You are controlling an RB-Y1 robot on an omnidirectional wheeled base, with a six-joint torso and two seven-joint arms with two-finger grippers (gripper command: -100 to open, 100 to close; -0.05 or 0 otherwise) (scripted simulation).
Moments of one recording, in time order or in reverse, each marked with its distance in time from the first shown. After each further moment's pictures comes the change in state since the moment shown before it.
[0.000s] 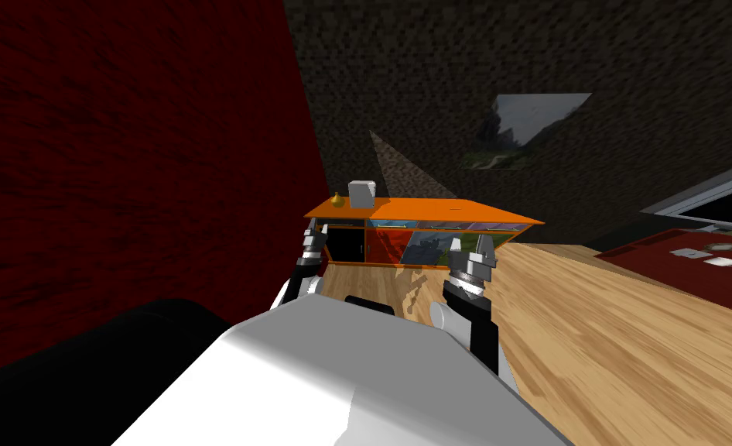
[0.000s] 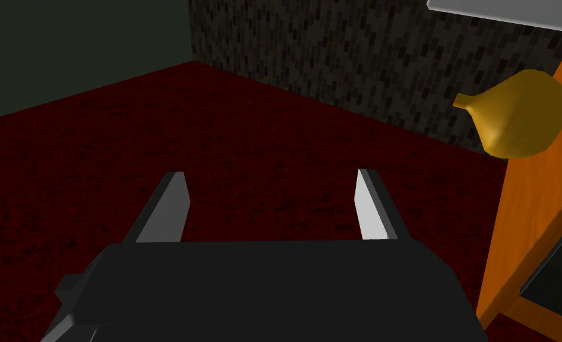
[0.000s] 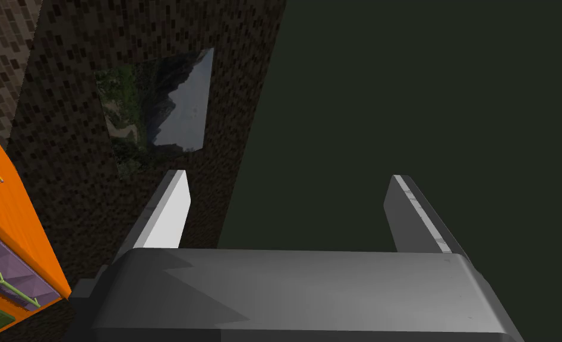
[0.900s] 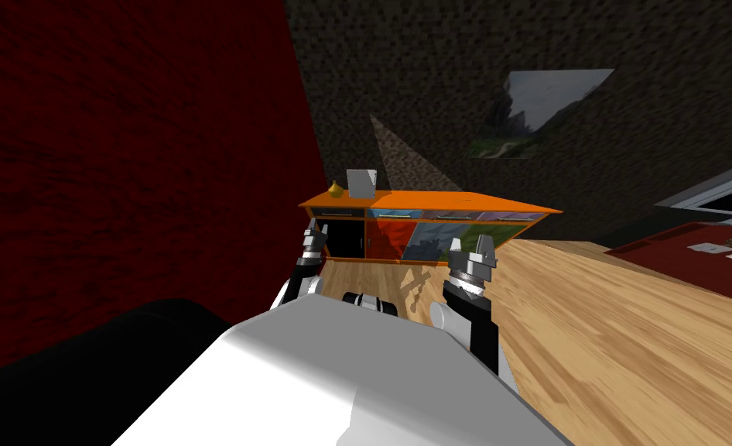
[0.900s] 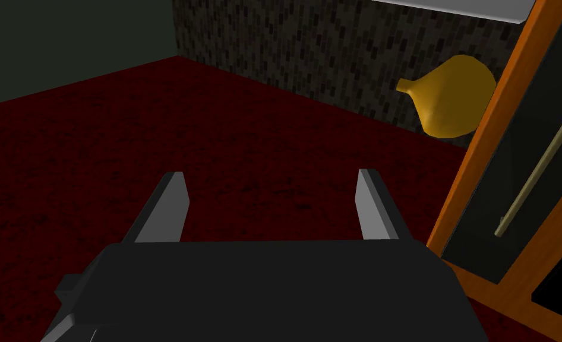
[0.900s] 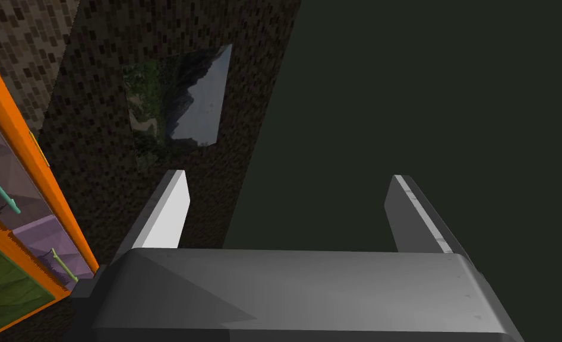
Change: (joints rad) left arm 0.000 0.000 0.000 0.000 0.000 0.000 0.000; right arm 0.000 0.000 0.000 0.000 0.000 0.000 0.000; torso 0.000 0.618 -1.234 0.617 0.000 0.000
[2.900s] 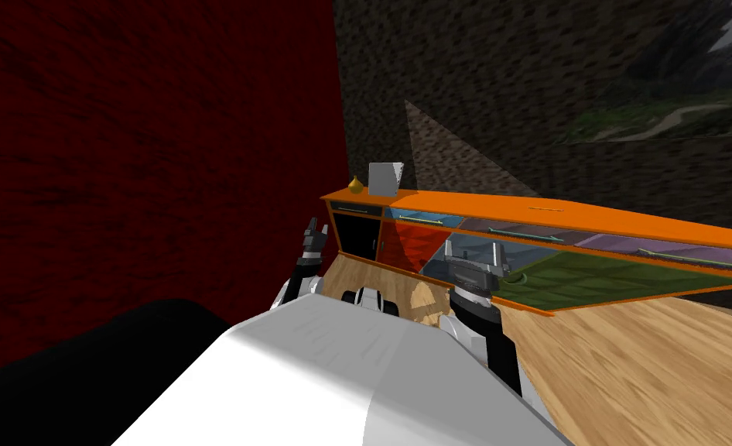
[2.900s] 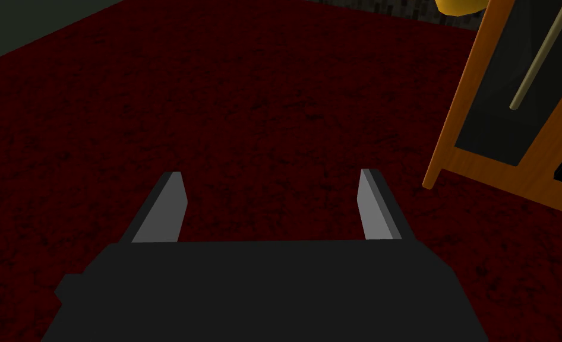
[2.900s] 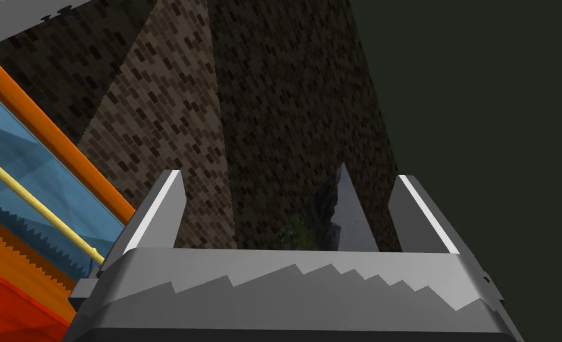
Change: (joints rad) left arm 0.000 0.000 0.000 0.001 0.000 0.000 0.000; right arm 0.059 -0.251 0.046 0.050 -0.163 -0.174 -0.456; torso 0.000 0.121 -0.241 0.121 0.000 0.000
